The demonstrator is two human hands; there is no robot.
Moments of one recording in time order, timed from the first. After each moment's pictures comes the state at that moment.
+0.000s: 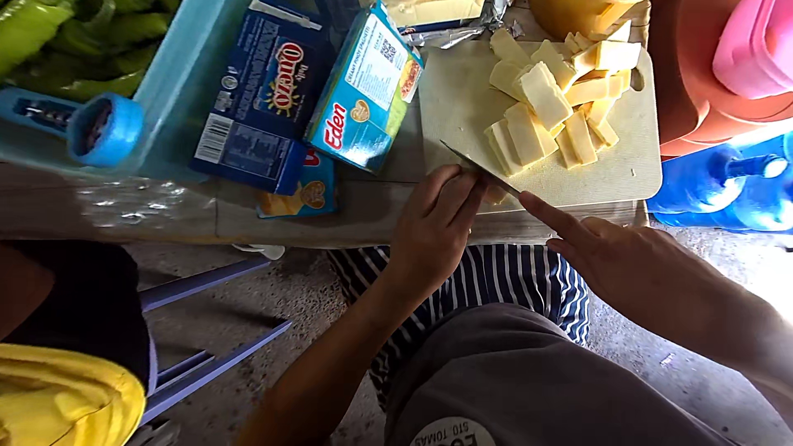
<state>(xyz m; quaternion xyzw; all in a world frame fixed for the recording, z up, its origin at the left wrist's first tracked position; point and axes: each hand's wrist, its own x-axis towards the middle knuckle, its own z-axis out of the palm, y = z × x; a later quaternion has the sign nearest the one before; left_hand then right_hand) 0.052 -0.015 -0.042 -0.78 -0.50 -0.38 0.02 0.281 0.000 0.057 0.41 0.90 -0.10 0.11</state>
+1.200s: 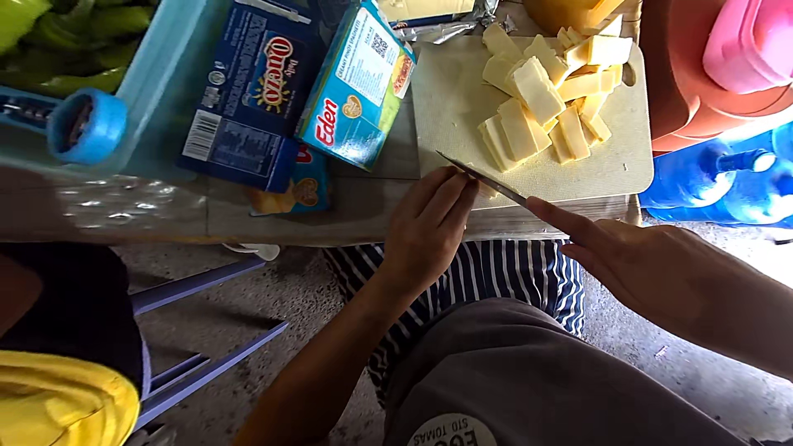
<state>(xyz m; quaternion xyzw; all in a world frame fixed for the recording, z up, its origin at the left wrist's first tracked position) 0.052 -0.014 -0.048 -0.77 -0.49 -0.42 0.04 0.296 -0.002 0.073 0.38 0.92 -0.12 0.06</state>
